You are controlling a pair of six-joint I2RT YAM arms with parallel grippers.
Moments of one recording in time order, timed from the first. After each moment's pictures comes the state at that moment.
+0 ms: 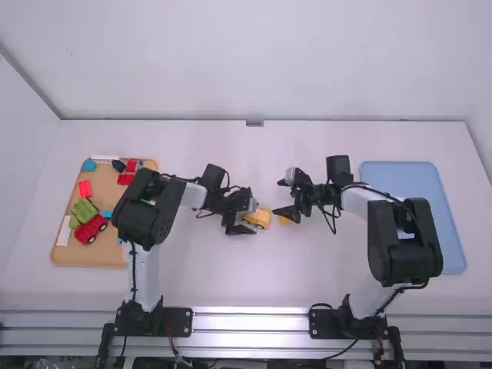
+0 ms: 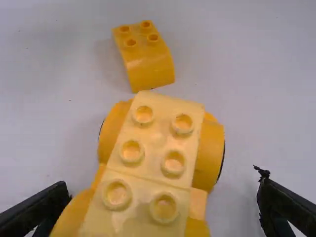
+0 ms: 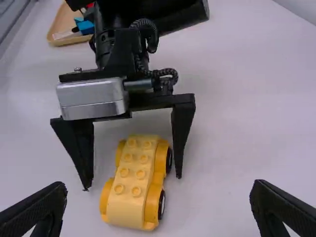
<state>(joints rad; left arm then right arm) -0.30 2.11 1.01 -0.10 0.95 1.15 0.10 1.79 0.86 -0.17 -1.10 -0.97</state>
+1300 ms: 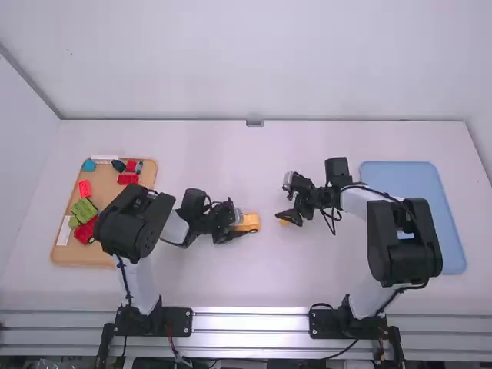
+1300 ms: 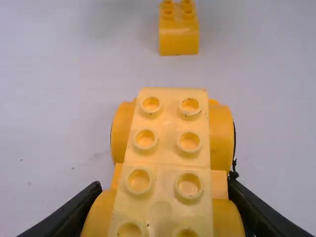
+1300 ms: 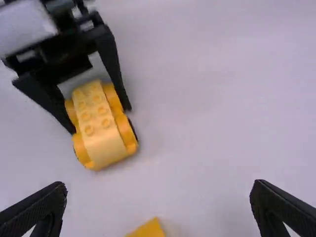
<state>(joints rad) -0.26 1.96 0.53 0.61 0.80 0.72 0.11 1.79 0.85 -0.24 -0.91 -1.01</state>
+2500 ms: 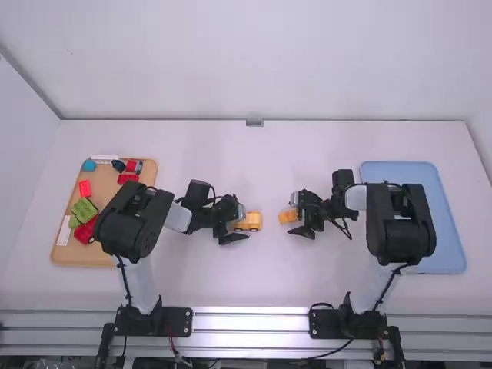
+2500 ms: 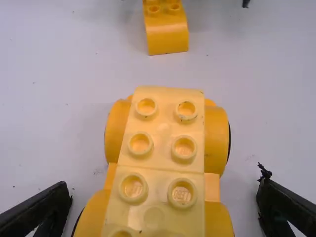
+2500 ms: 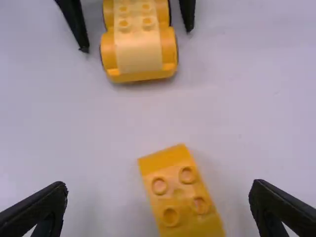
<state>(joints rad) -0.26 1.96 0.66 0.36 0.84 0.88 0.01 1.96 0.88 -0.41 -0.93 -1.47</state>
